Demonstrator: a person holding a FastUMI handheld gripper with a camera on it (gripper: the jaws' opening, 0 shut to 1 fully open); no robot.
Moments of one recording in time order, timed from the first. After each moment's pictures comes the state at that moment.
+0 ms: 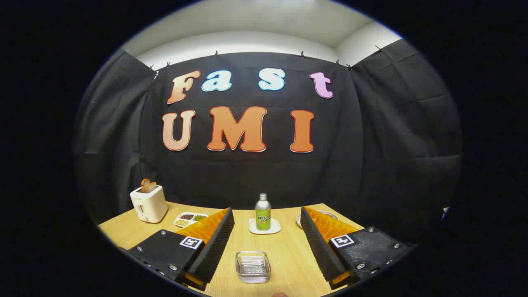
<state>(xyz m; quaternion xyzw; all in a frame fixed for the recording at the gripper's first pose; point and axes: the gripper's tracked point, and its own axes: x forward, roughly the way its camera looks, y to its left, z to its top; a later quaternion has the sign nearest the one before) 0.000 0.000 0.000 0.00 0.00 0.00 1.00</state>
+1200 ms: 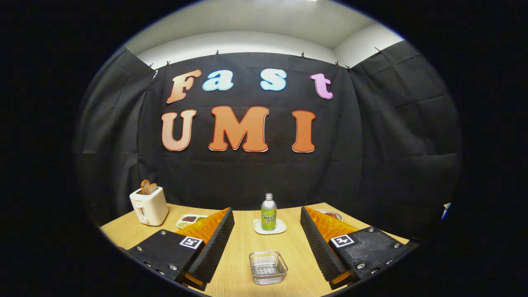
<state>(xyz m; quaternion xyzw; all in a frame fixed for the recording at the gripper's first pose) -0.004 0.043 -0.010 0.00 -0.01 -0.01 1.00</state>
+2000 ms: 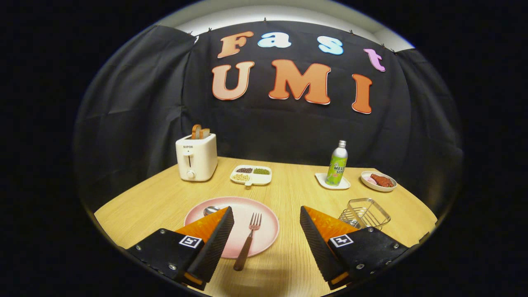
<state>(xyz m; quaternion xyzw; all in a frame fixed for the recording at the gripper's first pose) -0.030 0.228 -0.173 -0.06 0.16 0.11 0.98</state>
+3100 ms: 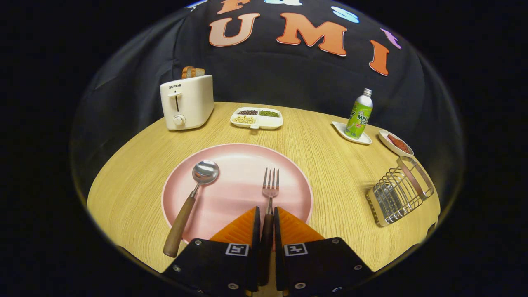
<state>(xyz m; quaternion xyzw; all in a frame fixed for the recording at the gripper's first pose) -0.011 0.249 -0.264 -0.09 0.32 0.08 0.94</state>
